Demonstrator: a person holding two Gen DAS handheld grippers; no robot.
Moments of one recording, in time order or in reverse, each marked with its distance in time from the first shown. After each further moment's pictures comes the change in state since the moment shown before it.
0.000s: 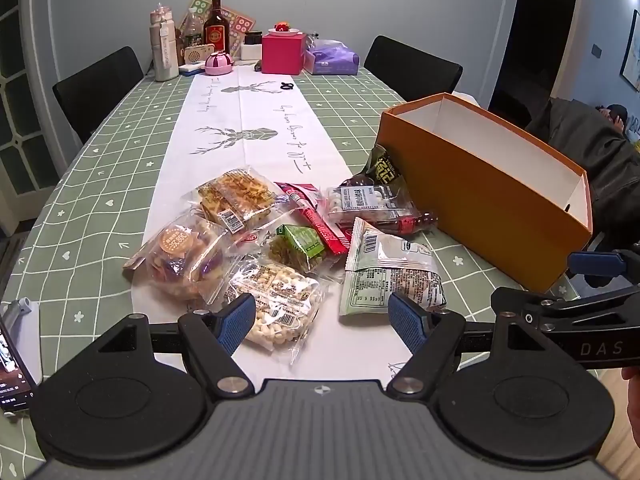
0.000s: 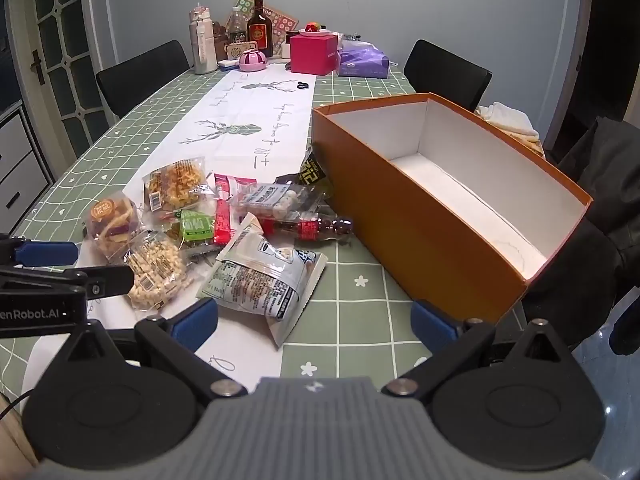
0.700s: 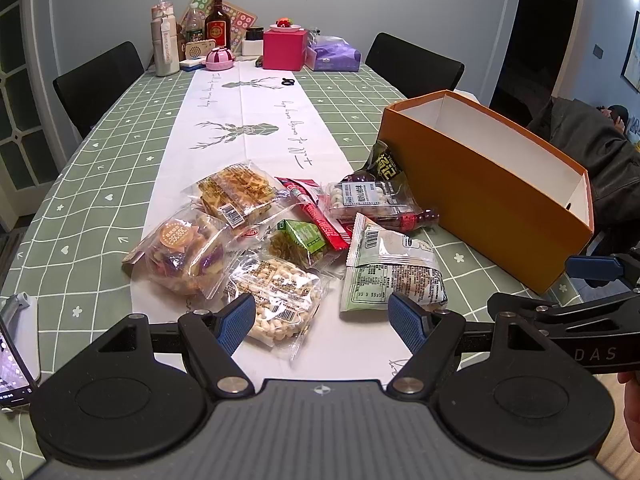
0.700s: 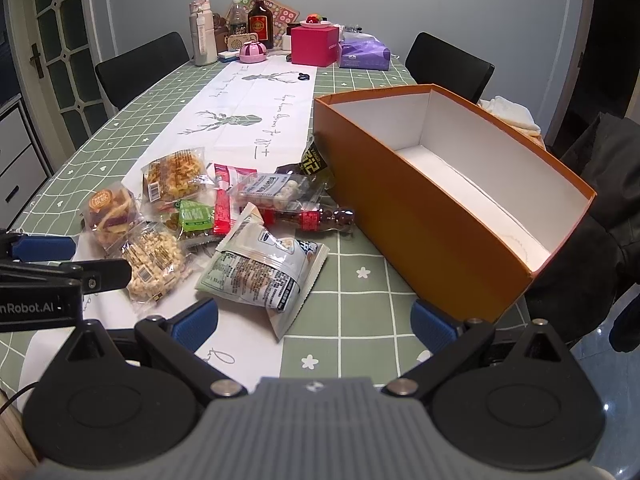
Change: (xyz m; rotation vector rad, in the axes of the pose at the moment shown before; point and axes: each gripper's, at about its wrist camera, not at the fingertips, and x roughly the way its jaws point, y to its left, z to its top) left arm 0.002 0.002 -0.002 -0.007 0.009 -0.003; right arm 0.004 0.002 -0.002 -0.001 0.003 0.003
